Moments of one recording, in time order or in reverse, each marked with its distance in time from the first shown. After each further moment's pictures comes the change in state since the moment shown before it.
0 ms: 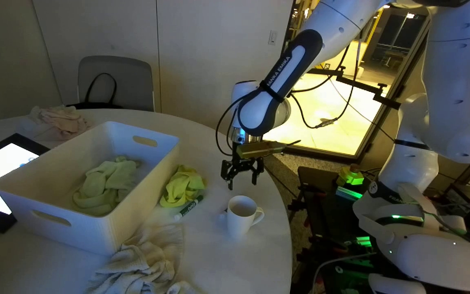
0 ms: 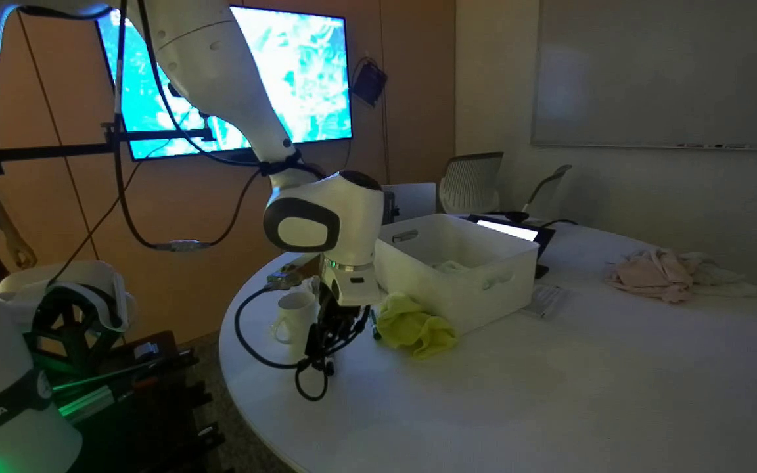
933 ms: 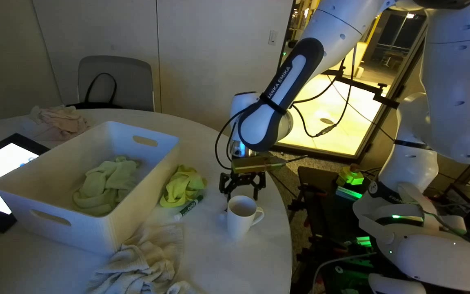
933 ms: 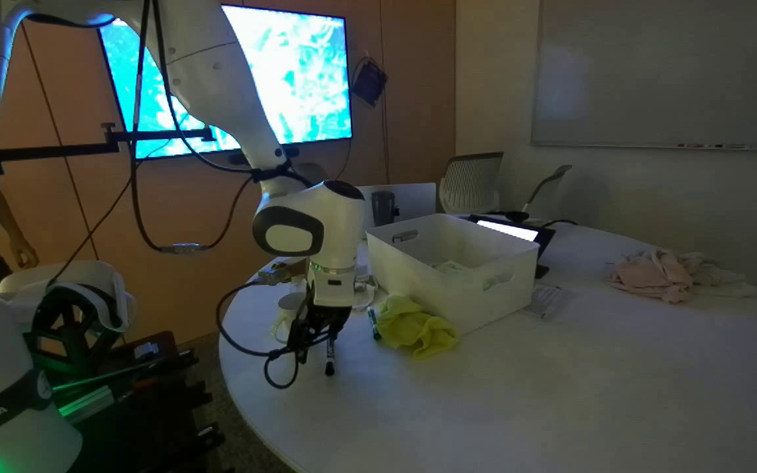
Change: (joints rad) arm 0.056 0.032 0.051 -0.023 0.084 0.059 0.173
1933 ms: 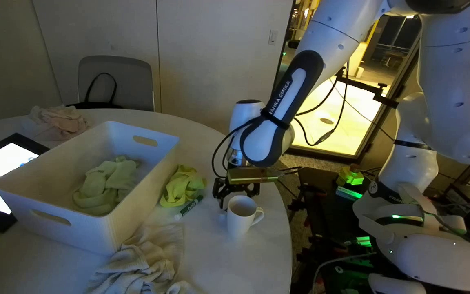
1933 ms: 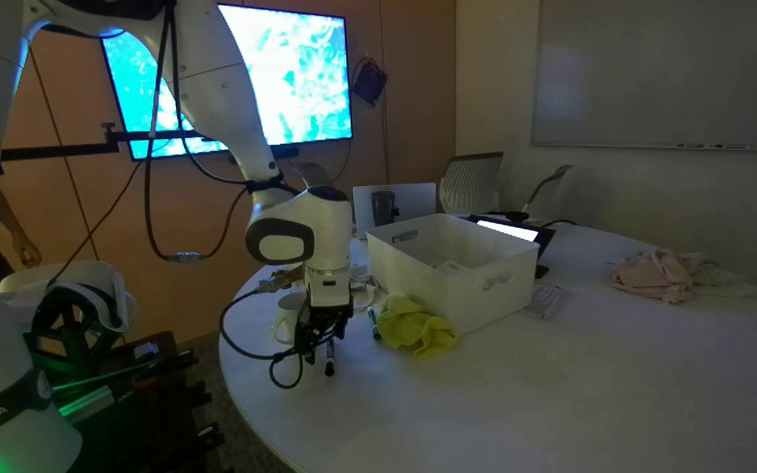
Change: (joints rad) arm 0.031 0.055 0.040 -0.007 0.001 0.194 0.054
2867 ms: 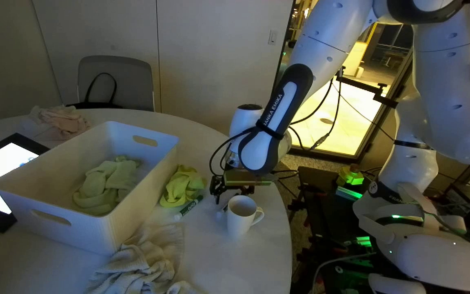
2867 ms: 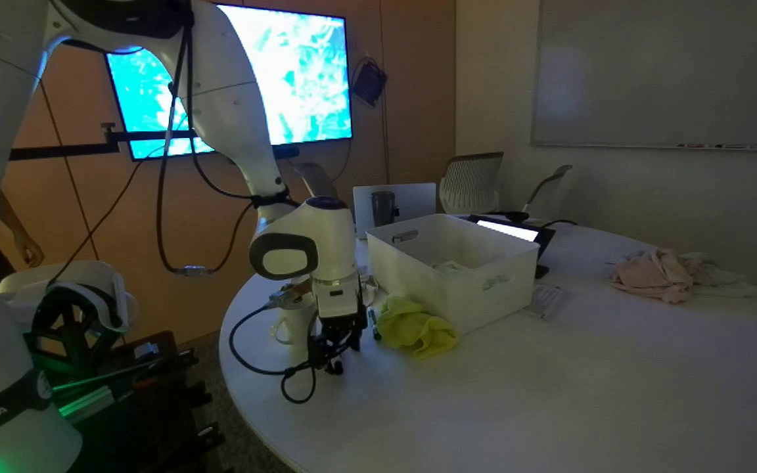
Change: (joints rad) arm 0.034 0.074 -0.054 0.023 -0.007 0.141 0.015
